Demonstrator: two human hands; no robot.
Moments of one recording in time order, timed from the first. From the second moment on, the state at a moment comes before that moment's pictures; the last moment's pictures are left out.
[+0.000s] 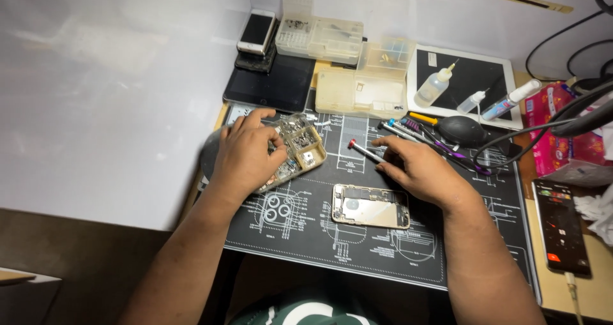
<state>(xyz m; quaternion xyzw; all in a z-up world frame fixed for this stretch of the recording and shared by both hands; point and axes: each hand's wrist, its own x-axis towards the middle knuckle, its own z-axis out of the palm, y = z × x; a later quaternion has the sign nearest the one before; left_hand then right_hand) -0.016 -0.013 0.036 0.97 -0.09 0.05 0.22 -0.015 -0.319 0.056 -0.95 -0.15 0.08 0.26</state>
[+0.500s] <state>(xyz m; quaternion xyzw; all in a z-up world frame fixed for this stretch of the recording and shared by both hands) -0.019 0.000 0.043 0.96 -0.06 0.00 0.26 -0.017 -0.325 0.049 -0.95 -0.17 0.08 0.25</state>
